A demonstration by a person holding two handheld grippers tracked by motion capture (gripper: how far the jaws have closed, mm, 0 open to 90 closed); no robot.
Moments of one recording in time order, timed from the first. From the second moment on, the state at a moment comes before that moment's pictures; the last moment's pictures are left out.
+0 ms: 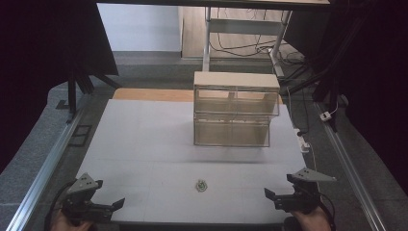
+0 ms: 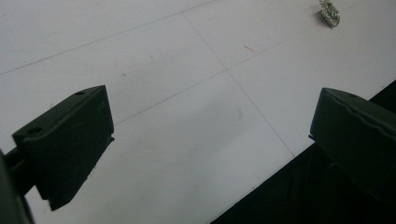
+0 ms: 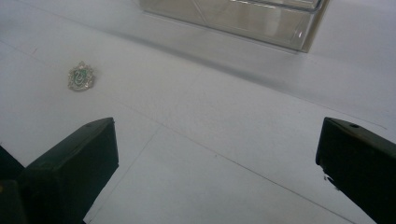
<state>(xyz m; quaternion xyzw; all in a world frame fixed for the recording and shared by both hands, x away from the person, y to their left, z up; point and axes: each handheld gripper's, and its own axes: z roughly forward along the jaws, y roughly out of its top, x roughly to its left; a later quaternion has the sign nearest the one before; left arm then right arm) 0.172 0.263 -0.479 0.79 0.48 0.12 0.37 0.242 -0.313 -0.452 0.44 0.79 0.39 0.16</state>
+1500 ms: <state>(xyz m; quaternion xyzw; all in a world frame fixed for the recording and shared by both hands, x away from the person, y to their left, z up) 0.179 0.262 -0.480 0.78 0.49 0.11 0.37 0.247 -0.302 -0.448 0.41 0.80 0.38 0.19</state>
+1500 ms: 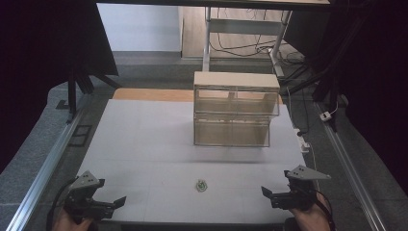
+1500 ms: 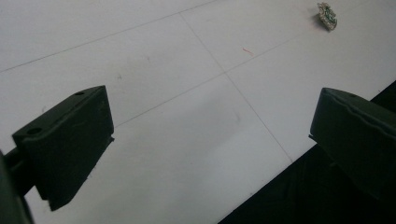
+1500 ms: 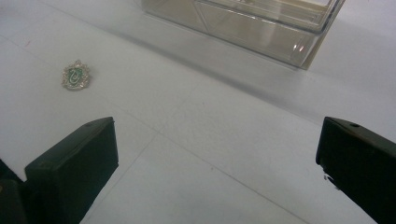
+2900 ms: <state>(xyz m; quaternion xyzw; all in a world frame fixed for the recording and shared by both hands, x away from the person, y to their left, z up) 0.180 0.263 -0.480 0.79 0.48 0.10 0.37 0.301 -0.289 -0.457 0.45 0.80 0.35 0.20</state>
